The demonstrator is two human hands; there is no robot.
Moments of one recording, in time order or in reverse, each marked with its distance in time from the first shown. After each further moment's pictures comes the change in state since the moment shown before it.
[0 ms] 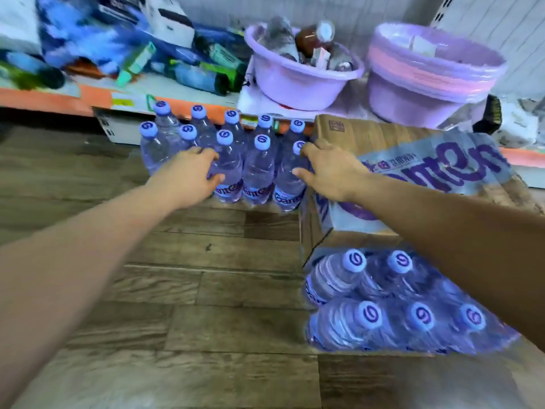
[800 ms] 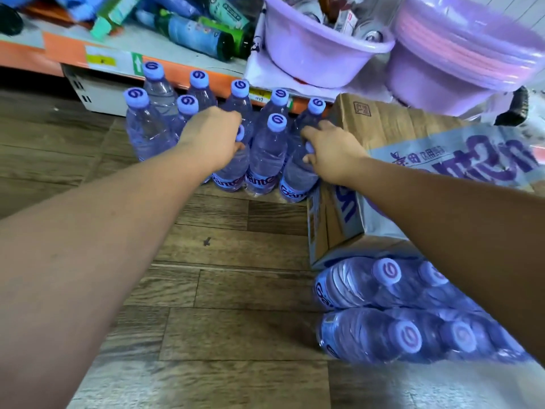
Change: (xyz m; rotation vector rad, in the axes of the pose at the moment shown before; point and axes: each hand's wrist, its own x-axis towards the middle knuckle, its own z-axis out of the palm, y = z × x) left_hand 0.065 0.001 0.021 0.123 0.071 0.047; right_hand 0.059 -0.007 0.036 -0.081 -0.036 0.036
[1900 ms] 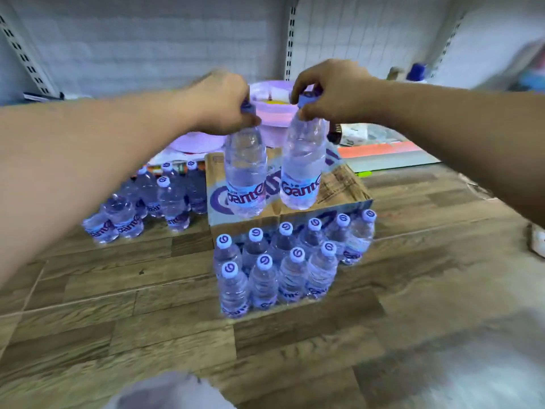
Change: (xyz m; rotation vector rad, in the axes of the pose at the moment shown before) left_hand -0.100 0.310 -0.237 0.128 0.097 0.452; right_hand -0.302 0.156 -0.245 0.191 0.364 0.148
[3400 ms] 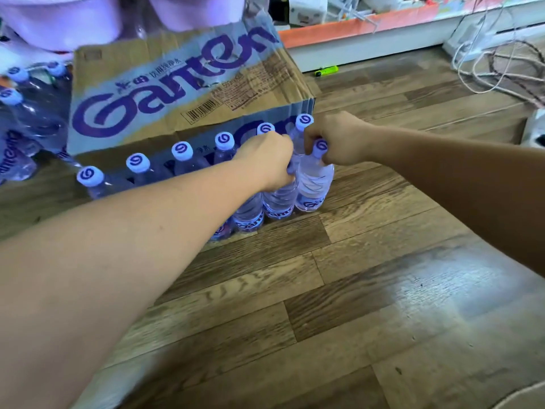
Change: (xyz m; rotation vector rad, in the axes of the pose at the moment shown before) left_hand 0.026 0.234 0.241 -0.157 -0.350 0.071; right_hand -0.134 0.220 0.185 0.029 -0.480 0.116
